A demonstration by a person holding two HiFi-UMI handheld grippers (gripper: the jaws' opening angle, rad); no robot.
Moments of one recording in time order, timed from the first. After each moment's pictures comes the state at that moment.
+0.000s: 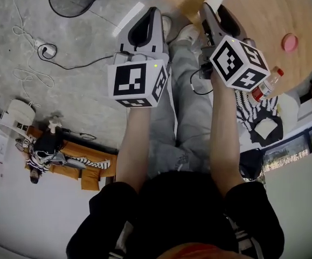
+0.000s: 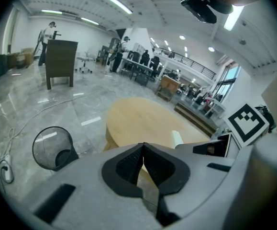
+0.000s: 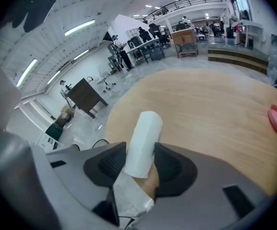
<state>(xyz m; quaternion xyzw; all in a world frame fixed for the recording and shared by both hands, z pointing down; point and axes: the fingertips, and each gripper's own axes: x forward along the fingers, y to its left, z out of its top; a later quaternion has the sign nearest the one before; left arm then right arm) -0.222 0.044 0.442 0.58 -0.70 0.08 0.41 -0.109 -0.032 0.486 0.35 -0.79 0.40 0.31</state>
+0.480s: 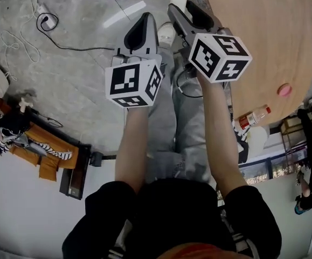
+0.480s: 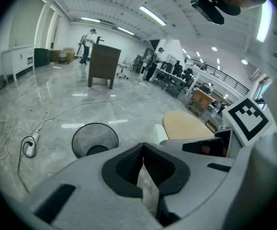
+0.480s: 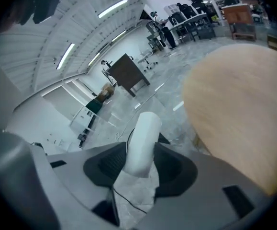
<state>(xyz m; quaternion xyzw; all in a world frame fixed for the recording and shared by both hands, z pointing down) -0.364 0.141 0.470 0.42 -0.80 0.02 0.42 -0.332 0.072 0.506 0.08 -0.85 0.39 0.34</state>
